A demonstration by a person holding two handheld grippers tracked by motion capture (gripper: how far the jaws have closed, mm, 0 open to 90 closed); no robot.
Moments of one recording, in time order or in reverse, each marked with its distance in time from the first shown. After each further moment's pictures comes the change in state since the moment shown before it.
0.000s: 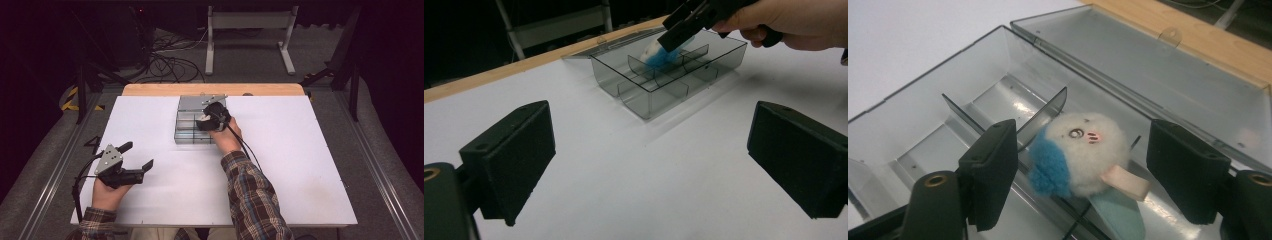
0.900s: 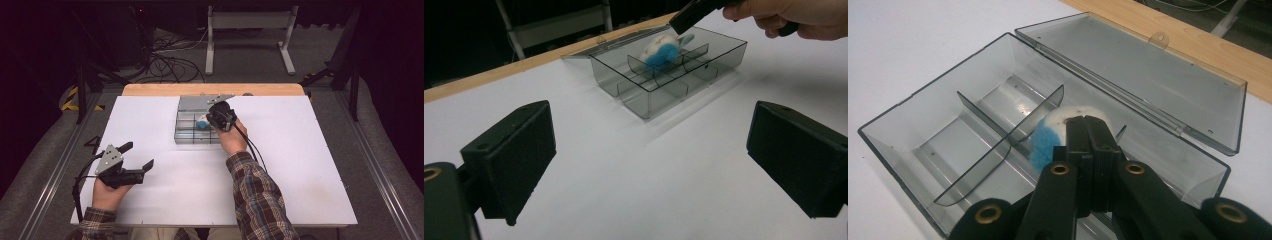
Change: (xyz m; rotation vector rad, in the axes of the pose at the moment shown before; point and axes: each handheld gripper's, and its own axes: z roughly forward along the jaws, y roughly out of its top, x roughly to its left) left arm -0.001 0.000 0.001 0.002 0.001 0.002; right arm -0.005 -0.002 -0.020 -0.002 0.014 0.011
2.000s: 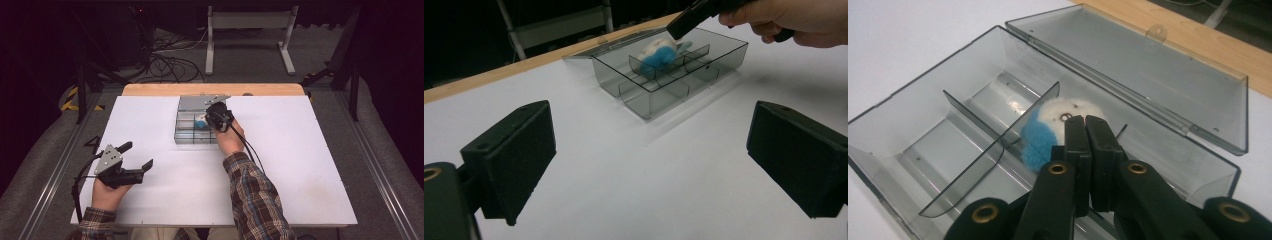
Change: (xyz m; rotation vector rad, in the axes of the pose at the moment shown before) left arm 0.000 0.000 -0.001 -0.002 0.002 0.000; right arm 0.004 0.001 0.008 0.007 -0.032 0.005
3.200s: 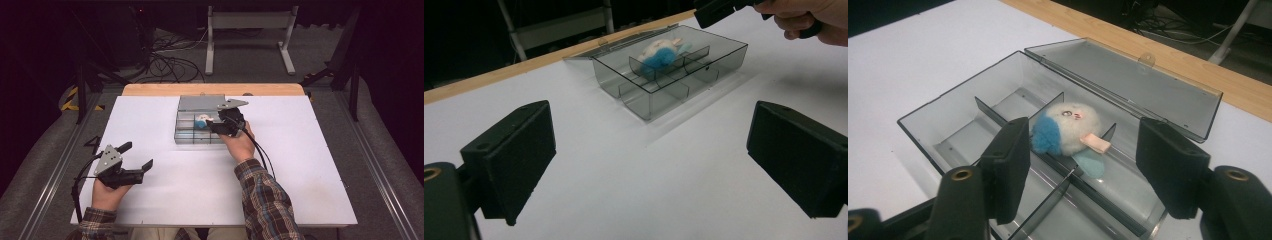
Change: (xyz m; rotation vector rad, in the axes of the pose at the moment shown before) left arm -0.001 0.000 -0.001 -0.003 0.003 -0.001; right arm -0.011 -0.023 -0.038 -0.149 0.059 0.000
